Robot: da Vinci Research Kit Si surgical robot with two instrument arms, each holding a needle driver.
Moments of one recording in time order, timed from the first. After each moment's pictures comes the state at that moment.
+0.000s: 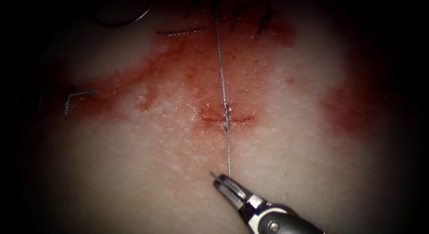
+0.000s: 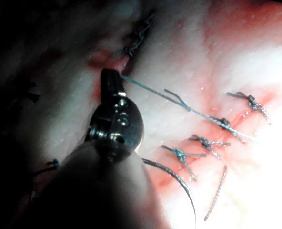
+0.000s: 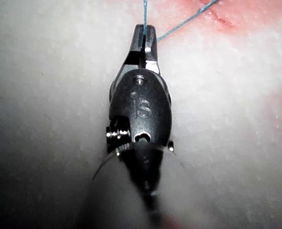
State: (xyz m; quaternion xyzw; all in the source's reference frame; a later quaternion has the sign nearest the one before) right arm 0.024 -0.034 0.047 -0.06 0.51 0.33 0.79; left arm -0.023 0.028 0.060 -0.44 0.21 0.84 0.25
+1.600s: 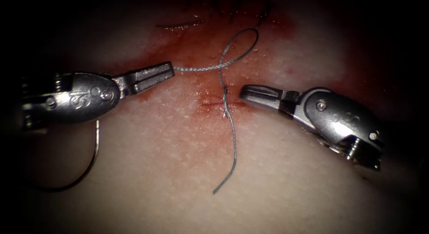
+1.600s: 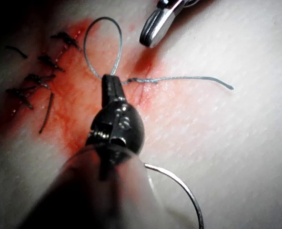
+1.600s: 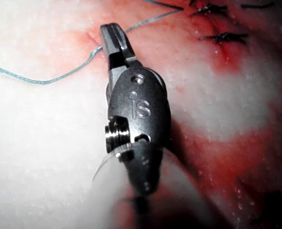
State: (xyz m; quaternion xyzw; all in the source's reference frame) right arm 0.022 -0.010 0.047 0.01 0.58 0.27 0.77; left arm -0.021 0.001 0.047 -0.48 0.10 0.87 0.07
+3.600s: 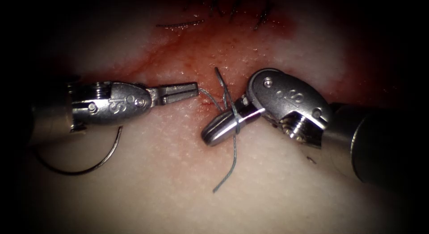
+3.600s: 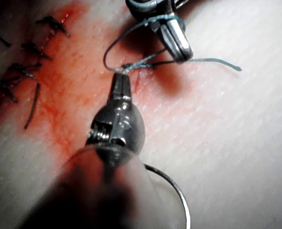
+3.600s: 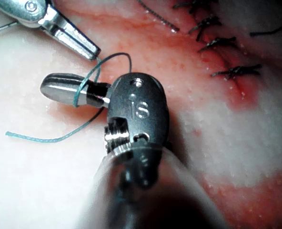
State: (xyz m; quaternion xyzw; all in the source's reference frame) right arm 0.027 -0.010 0.049 0.44 0.61 -0.06 0.66; left arm -0.024 0.001 0.054 -0.51 0.01 0.86 0.01
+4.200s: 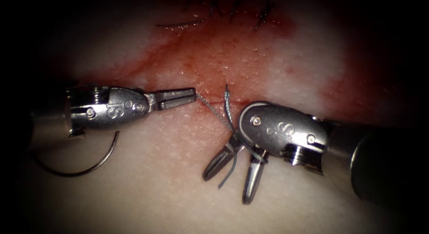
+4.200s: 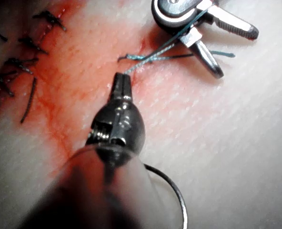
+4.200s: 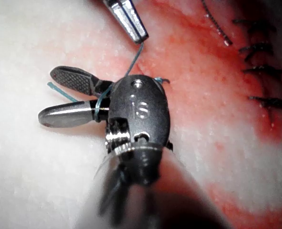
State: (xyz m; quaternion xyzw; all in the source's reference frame) right arm 0.028 -0.014 0.050 0.50 0.53 -0.17 0.67; left arm -0.023 0.000 0.054 -0.51 0.01 0.86 0.01
